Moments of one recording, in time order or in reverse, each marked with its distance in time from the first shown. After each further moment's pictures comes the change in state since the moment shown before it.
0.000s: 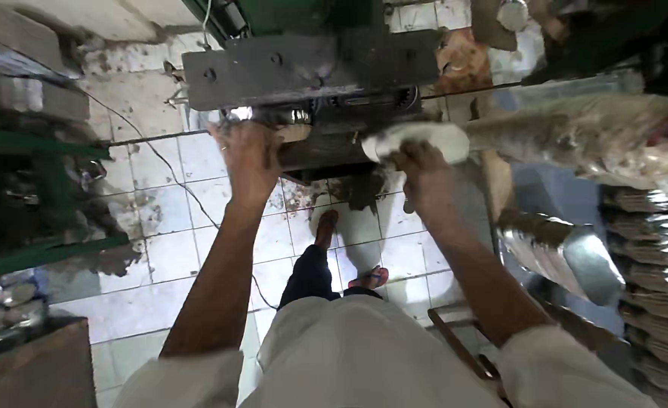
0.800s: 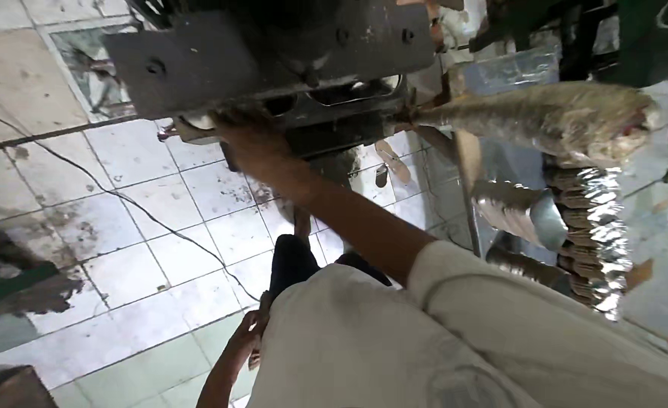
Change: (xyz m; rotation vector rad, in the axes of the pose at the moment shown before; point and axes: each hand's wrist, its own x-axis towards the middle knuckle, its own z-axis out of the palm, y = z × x) left_hand -0.311 -0.059 -0.038 -0.707 -1.033 -1.189; right_hand 0.149 -0.235 0.092 0.127 -0.298 -0.063
